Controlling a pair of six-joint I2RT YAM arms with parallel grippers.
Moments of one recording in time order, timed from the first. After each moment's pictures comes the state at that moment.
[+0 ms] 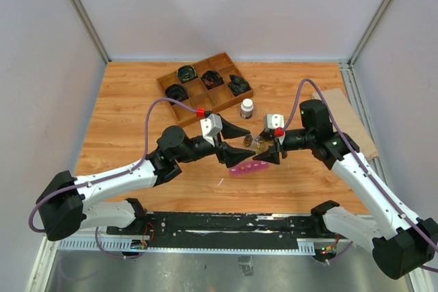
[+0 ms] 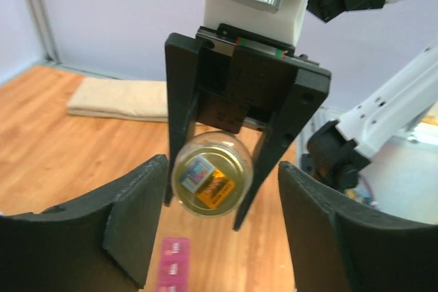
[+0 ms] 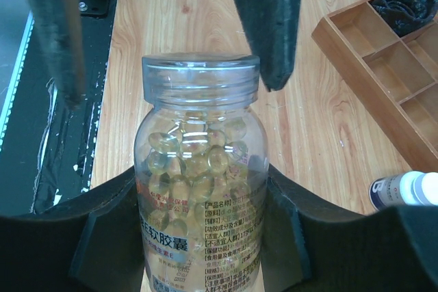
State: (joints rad) left arm -0.94 1.16 0.66 0.71 0.39 -0.17; right arm 0.43 0.98 0.89 -0.55 -0.99 -0.69
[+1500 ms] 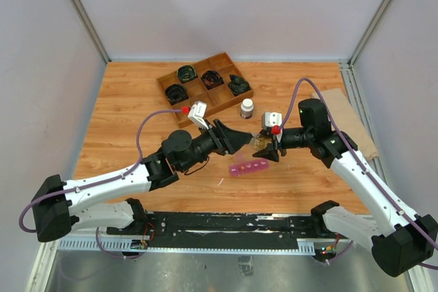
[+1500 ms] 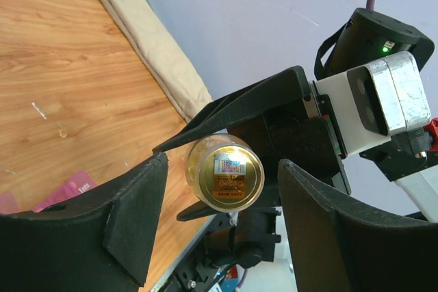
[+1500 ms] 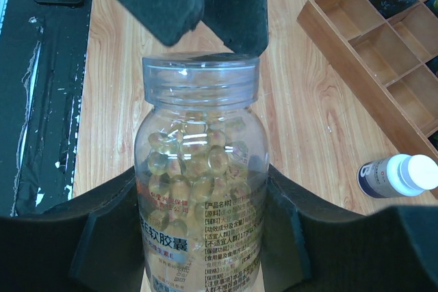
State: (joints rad) left arm -1.04 1.08 0.69 0.42 -0.19 -0.91; right arm 0.43 1.00 0.89 -0.53 -0.92 -0.69
